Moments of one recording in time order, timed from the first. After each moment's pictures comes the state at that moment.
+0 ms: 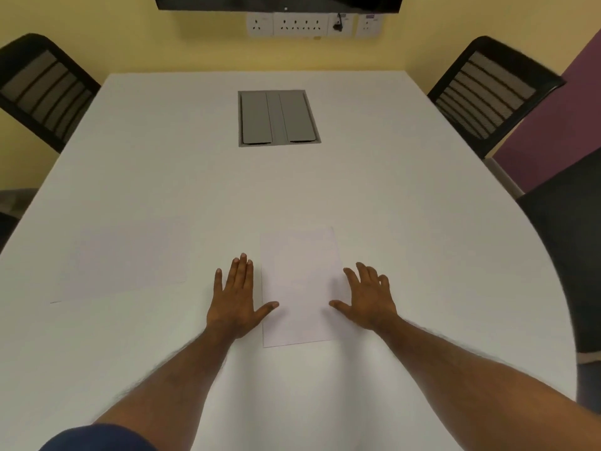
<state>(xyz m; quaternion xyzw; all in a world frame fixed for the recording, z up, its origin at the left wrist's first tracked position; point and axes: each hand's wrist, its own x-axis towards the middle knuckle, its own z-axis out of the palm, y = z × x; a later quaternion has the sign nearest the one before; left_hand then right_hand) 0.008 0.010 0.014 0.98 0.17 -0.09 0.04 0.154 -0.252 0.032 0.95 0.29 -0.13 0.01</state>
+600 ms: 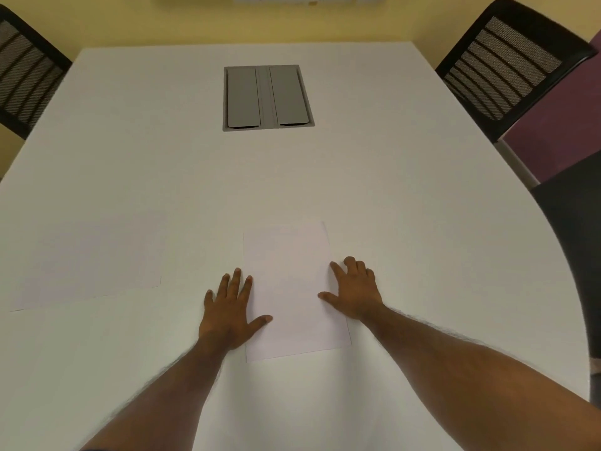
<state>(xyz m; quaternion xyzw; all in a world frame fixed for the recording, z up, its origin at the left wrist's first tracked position) 0.036 -0.008 -0.024 0.96 0.20 -0.20 0.07 0.204 -0.236 -0.005 0.94 0.29 -0.17 -0.01</state>
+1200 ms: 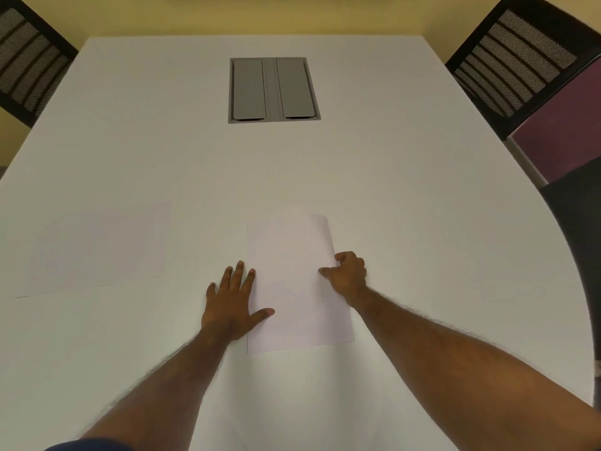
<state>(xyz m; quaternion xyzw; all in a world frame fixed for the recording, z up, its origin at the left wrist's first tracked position) 0.037 -0.006 -0.026 0.96 0.20 -0.19 0.08 0.211 -0.196 -0.006 0.89 -0.06 -0.25 -0.37</state>
